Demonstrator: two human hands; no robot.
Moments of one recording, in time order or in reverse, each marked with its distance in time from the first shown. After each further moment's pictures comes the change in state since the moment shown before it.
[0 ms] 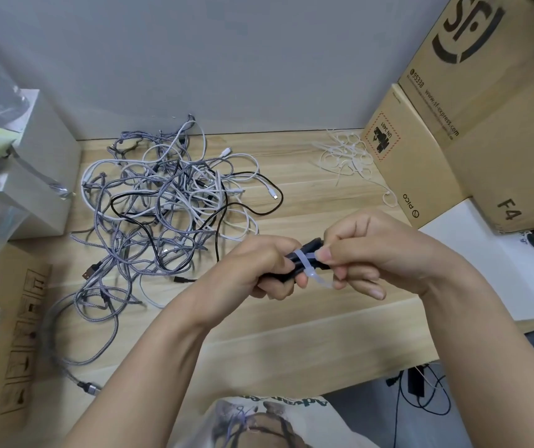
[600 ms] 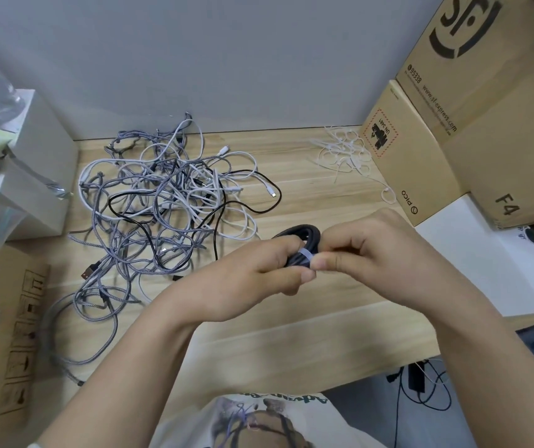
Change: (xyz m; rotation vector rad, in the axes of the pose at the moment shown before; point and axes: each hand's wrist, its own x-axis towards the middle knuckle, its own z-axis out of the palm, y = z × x) left_hand 0.000 0.004 -0.001 0.283 -0.106 0.045; right_hand -0.010 0.007 0.006 -0.899 0.293 -0.307
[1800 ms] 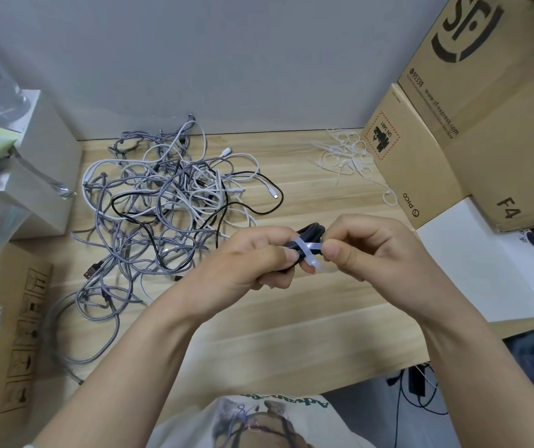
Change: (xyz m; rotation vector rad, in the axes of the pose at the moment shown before) left_hand -0.005 0.005 -0.002 -0.335 0.104 0.033; right_hand -0.008 -0.001 0.012 0.689 0.114 0.013
